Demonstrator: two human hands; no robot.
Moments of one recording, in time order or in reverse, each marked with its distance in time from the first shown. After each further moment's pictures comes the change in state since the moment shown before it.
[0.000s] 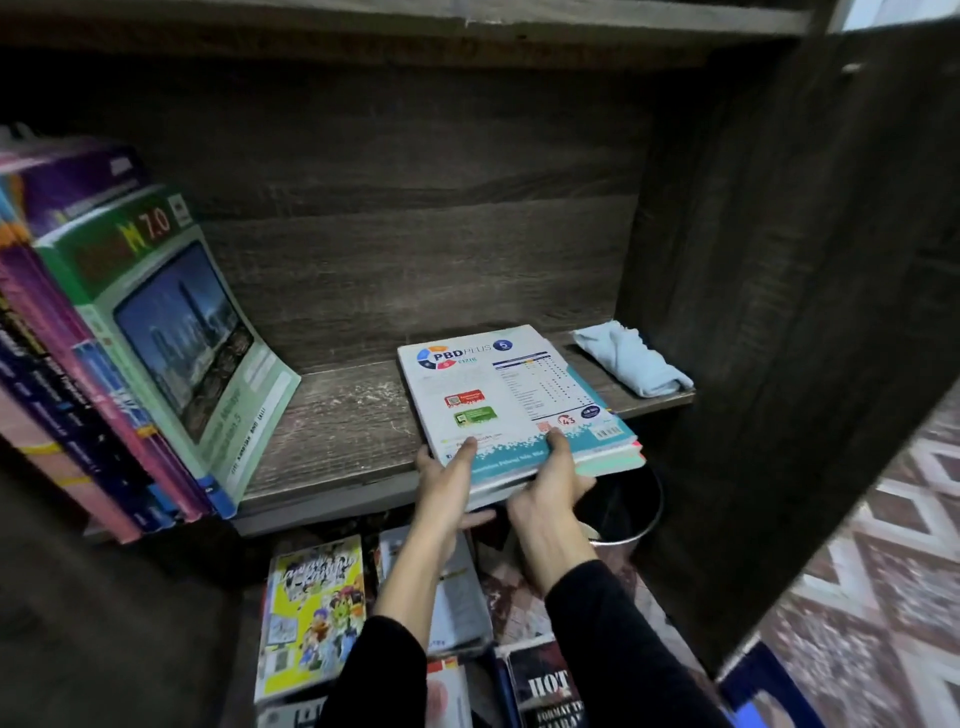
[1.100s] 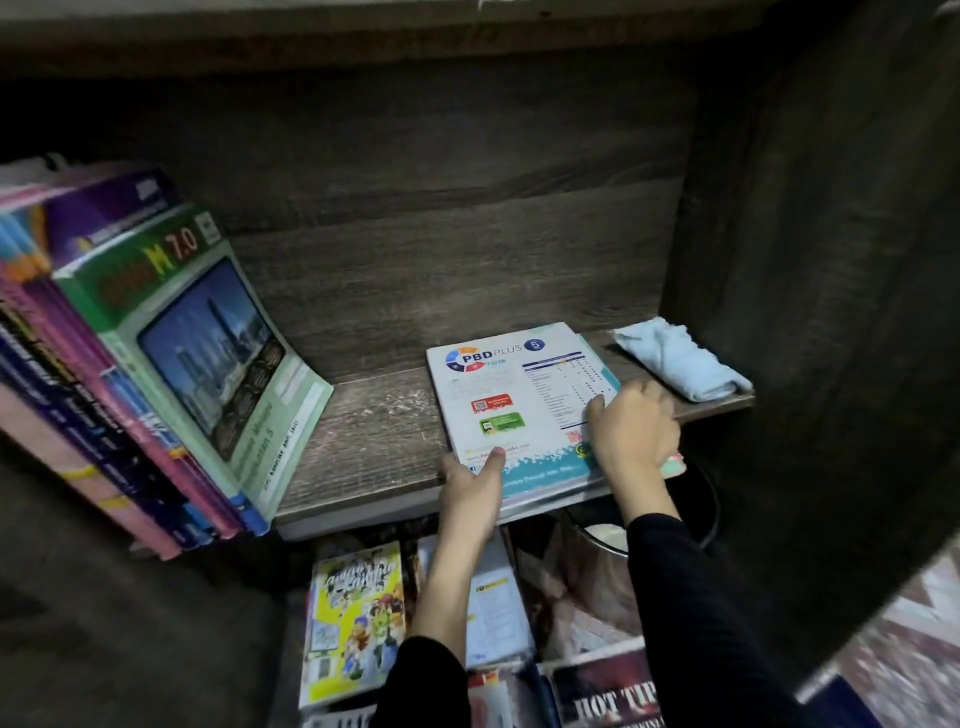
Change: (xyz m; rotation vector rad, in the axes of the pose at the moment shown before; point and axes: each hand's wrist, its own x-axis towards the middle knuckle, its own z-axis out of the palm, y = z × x) left_hand 0.023 0.000 -0.001 0.207 0.154 0.093; right_hand 0.063 -0.051 0.029 -1.905 -0.008 -0.909
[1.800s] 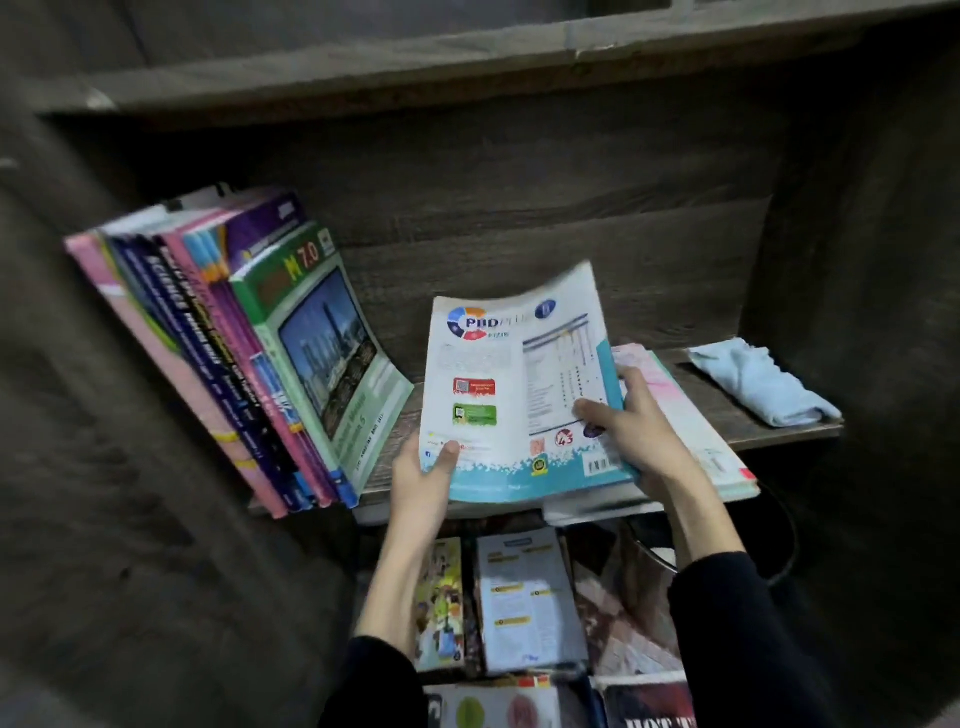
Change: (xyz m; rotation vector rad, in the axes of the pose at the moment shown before) left_hand -0.016 0.019 -0.105 -0.099 0.146 0.312; right_hand -0.039 -0.041 -0.032 1.104 -0.657 -0.180
